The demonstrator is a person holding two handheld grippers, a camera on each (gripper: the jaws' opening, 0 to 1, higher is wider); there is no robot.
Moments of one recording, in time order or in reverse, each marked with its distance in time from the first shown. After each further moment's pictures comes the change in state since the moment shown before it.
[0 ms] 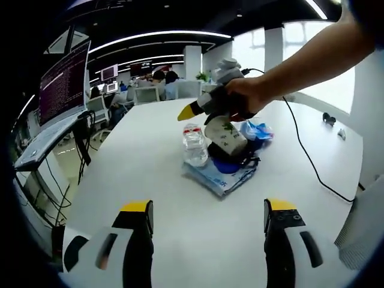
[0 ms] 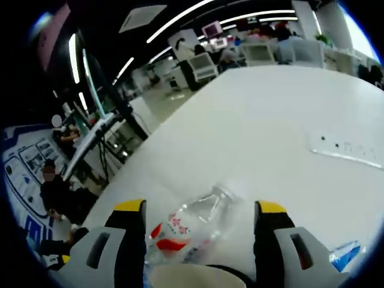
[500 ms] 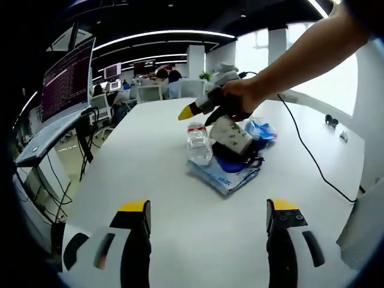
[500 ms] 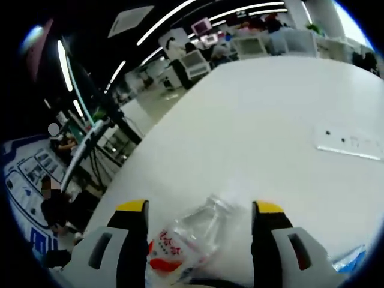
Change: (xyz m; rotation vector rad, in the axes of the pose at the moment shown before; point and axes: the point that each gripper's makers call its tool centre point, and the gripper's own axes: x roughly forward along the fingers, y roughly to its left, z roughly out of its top) left arm 0.000 0.005 -0.001 -0.031 -0.009 0.010; right arm 0.021 -0.005 0.003 0.040 0.036 -0.012
